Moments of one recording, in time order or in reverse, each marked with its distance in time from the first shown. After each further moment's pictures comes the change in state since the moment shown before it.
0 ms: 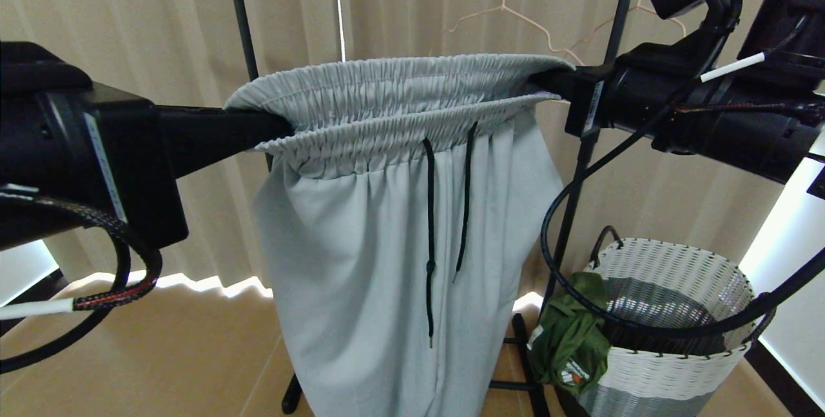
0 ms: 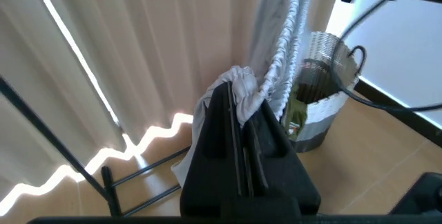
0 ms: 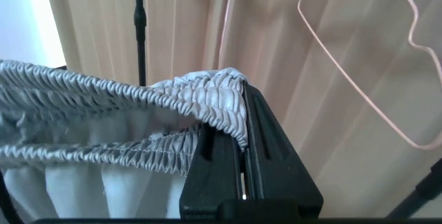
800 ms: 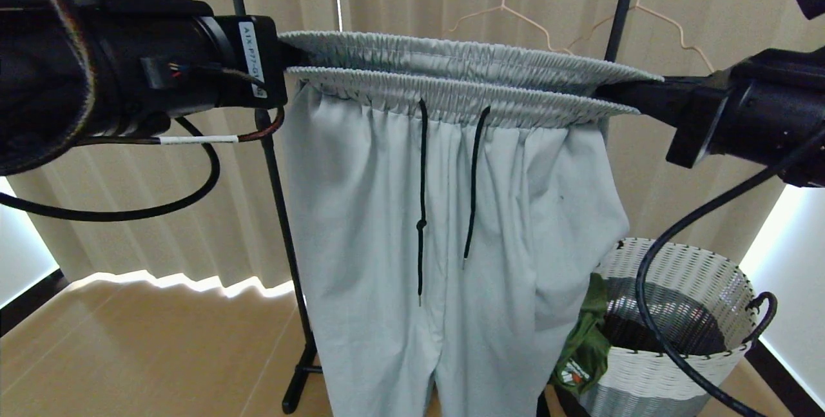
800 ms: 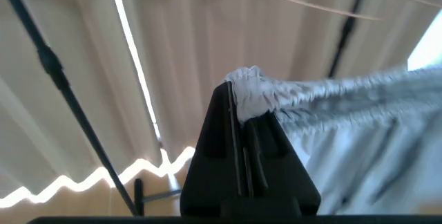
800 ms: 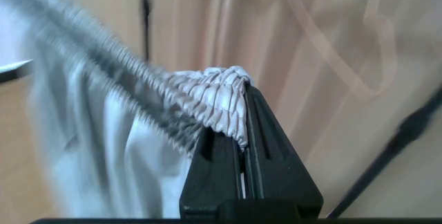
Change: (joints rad) left arm 0.253 0.250 -0.180 -0.144 0.008 0.009; right arm 0.013 -0.256 0.165 0.135 0.000 -0.007
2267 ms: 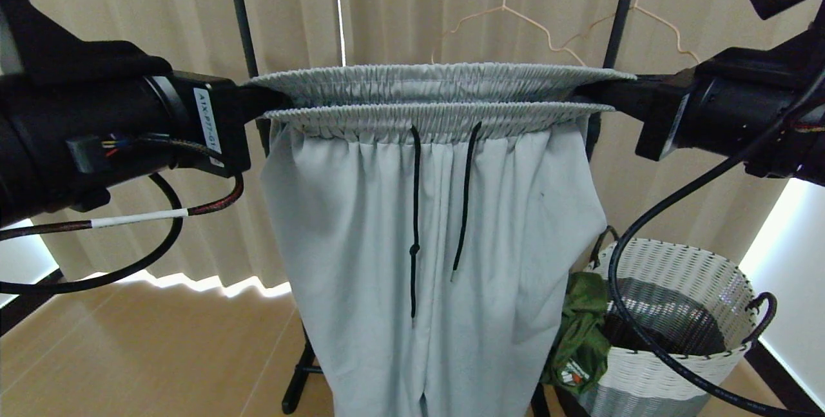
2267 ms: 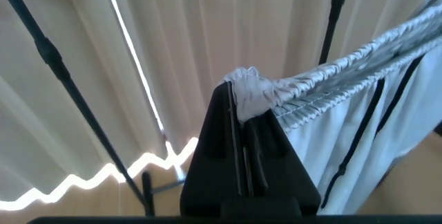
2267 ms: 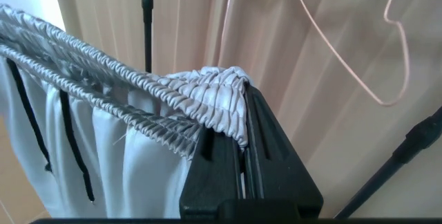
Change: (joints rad) left arm -0.052 -0.144 0.216 -0.065 -0.004 0.060; right arm -0.005 0.071 -0.043 -0.021 -0.001 -0.008
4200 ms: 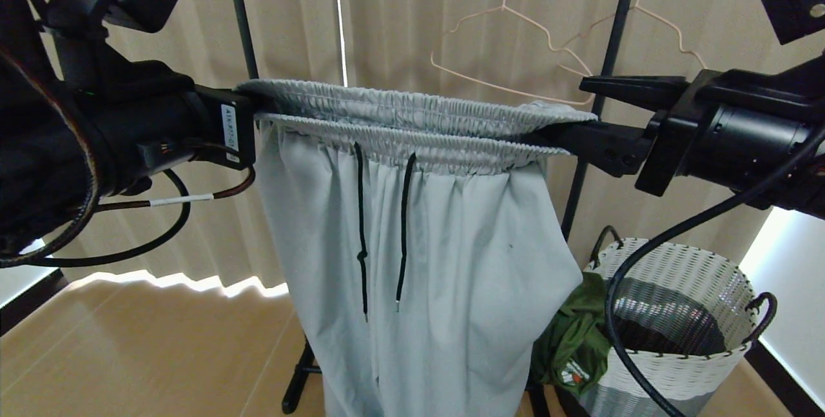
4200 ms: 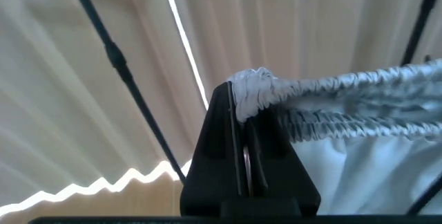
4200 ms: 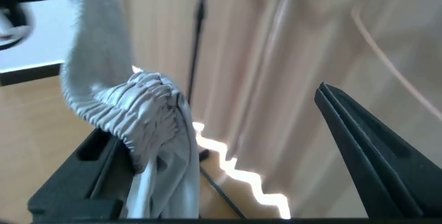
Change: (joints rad) left arm 0.132 0.079 0.039 -0.134 0.051 0.143; right arm 0.065 -0.032 0.113 -0.132 0.148 0.002
